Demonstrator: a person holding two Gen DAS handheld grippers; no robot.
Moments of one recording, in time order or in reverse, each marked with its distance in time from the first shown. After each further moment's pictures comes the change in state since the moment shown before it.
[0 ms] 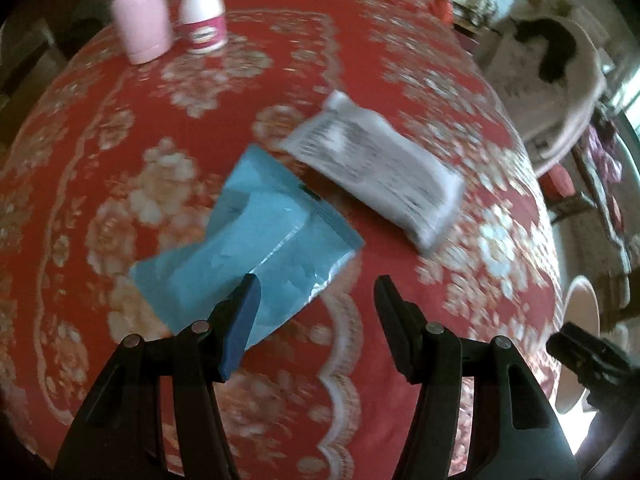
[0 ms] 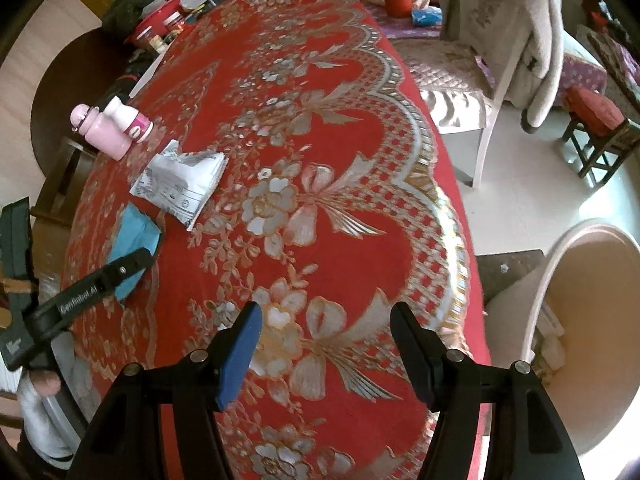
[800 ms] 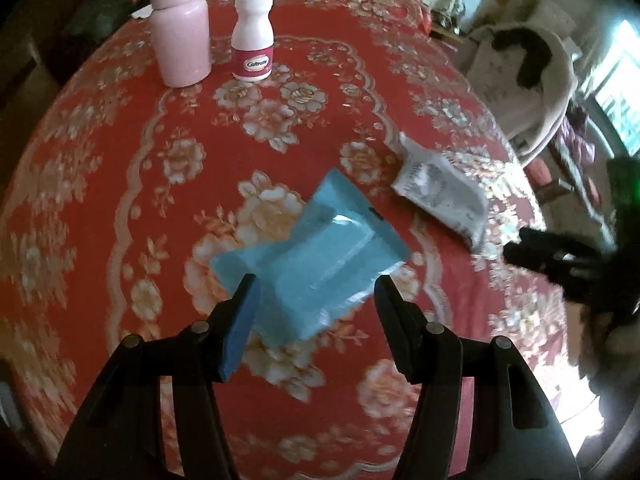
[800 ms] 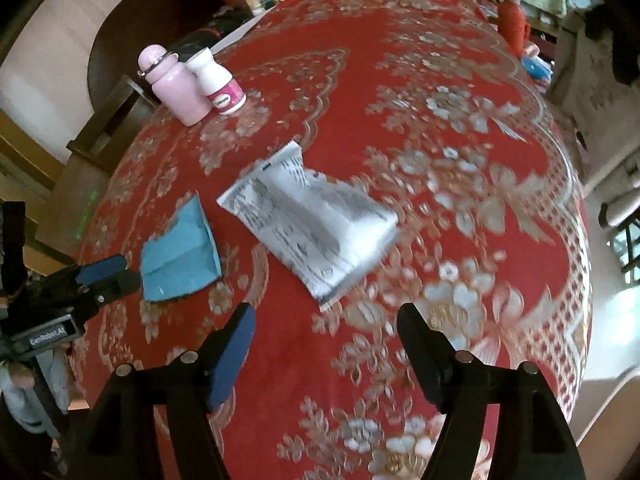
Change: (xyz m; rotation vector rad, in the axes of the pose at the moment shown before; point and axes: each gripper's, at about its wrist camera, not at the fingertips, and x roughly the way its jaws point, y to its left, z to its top) left arm -0.034 0.094 0.018 0.122 -0.026 -0.095; right arm 0.049 0.117 0.063 -0.284 0.008 0.090
